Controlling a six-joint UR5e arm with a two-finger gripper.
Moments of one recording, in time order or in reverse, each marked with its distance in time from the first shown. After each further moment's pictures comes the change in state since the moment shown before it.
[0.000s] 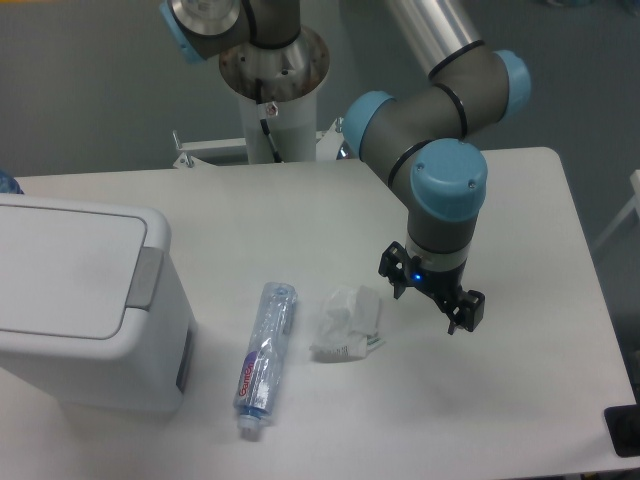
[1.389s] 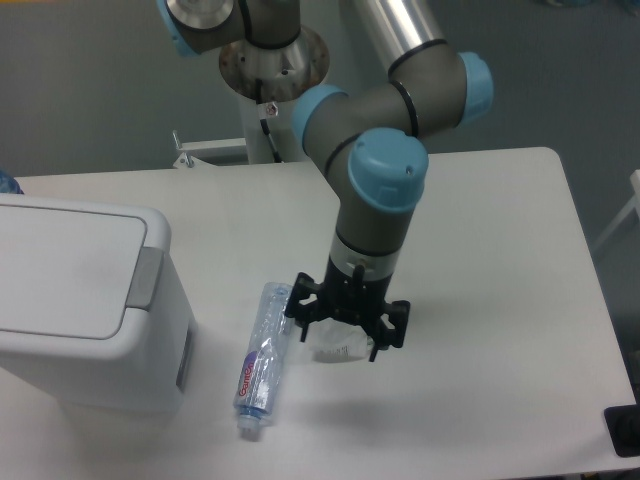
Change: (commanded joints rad) arm -0.143 0.072 0.052 0.034 -0.377 -0.742
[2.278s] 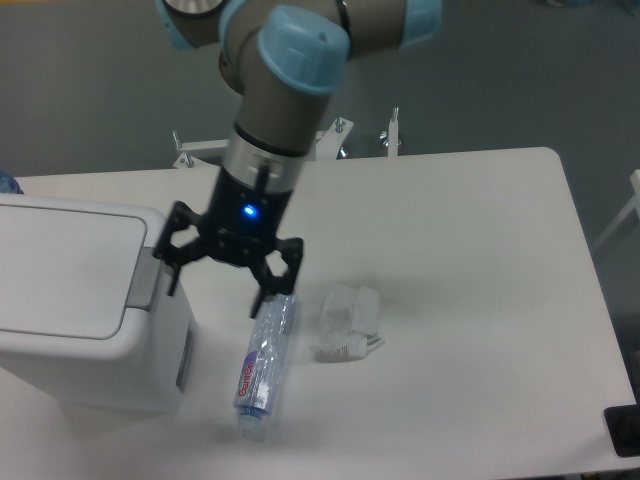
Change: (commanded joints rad) arm -0.115 0.173 -0.077 0.002 -0.117 -0.207
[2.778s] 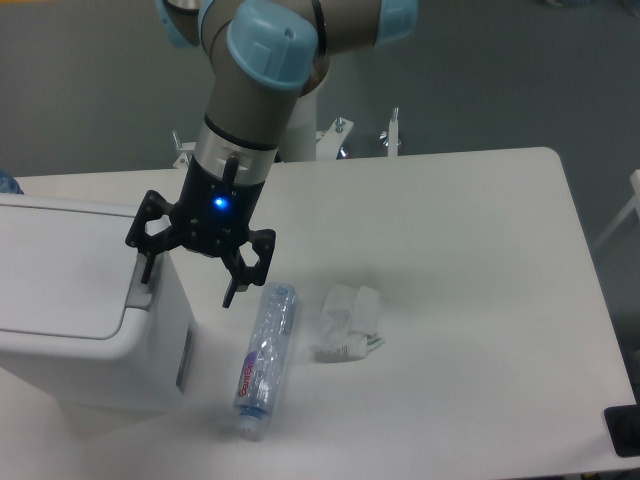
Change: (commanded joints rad) arm -0.005 -0.011 -0.014 0.017 0.003 0.008
